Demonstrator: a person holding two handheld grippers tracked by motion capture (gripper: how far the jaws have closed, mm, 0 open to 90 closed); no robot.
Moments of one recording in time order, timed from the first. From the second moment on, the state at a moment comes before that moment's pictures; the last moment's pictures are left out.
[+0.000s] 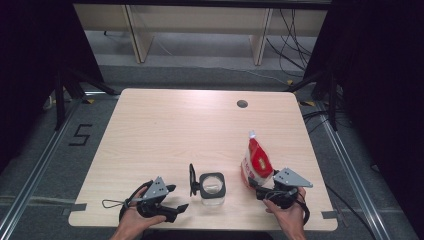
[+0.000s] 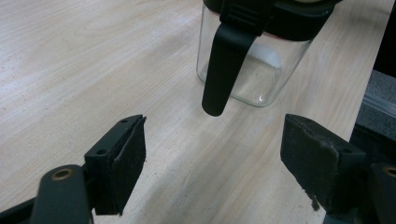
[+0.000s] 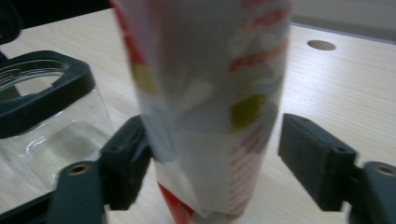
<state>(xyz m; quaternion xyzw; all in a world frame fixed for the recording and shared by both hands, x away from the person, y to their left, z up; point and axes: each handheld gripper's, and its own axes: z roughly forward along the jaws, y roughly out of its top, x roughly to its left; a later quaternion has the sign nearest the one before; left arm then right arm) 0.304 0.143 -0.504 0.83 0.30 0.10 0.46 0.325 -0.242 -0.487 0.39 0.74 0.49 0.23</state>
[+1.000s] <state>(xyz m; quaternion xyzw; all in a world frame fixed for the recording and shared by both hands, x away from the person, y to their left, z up) 0.306 0.145 -0.504 0.83 0.29 0.09 0.46 0.349 -0.259 -0.487 0.32 0.77 0.51 0.22</state>
